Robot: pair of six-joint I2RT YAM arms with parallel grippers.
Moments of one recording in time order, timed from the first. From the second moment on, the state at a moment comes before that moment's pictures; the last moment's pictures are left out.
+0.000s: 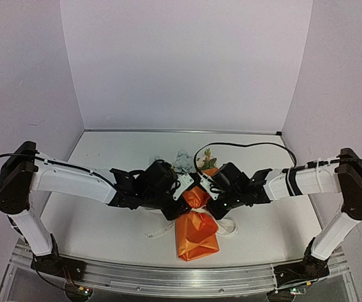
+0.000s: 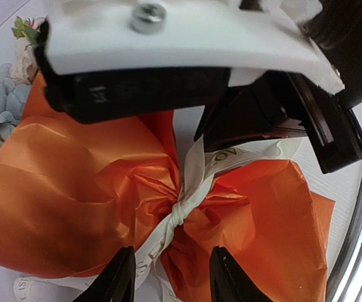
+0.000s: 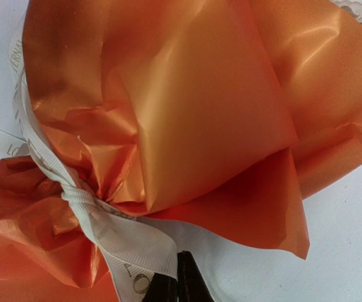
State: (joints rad) left arm -1.13 1.72 1.09 -0.11 -0.05 -0.07; right arm 0.92 1.65 0.93 -0.27 0.06 0.08
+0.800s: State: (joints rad) left arm -1.16 1.81 1.11 -0.14 0.04 -0.07; right arm 0.92 1.65 0.93 -0.27 0.06 0.14
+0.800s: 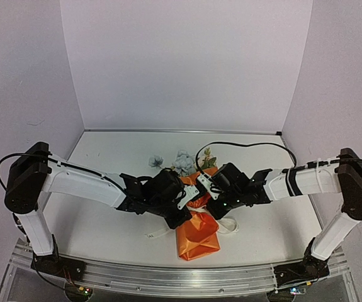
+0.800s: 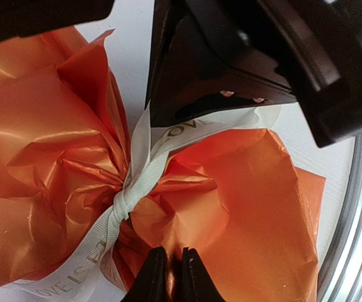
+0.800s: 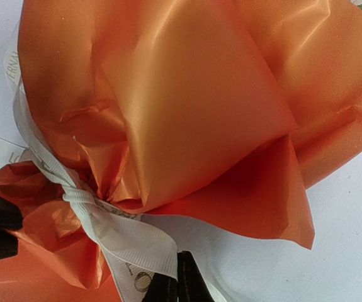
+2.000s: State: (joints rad) left arm -1.16 1.69 0.99 -0.20 0.00 -0.07; right arm 0.78 1.55 0.78 -0.27 0.15 0.18
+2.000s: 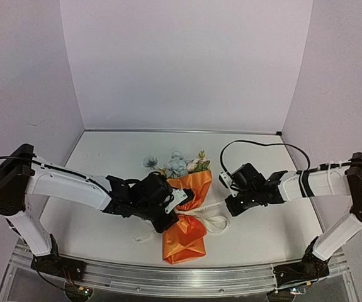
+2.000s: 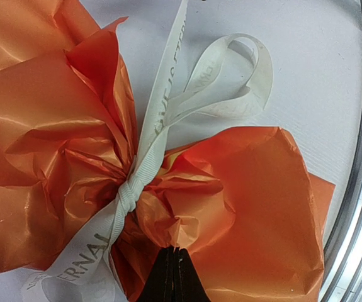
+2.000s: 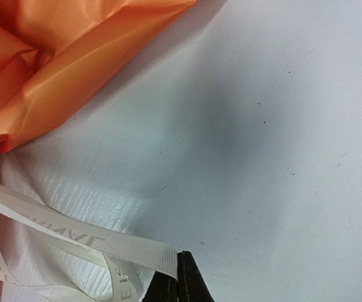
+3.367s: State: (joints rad) left arm -0.95 1.39 0.76 -0.34 -0.09 -0.77; right arm 0.90 1.45 0.92 -0.80 0.14 0.56
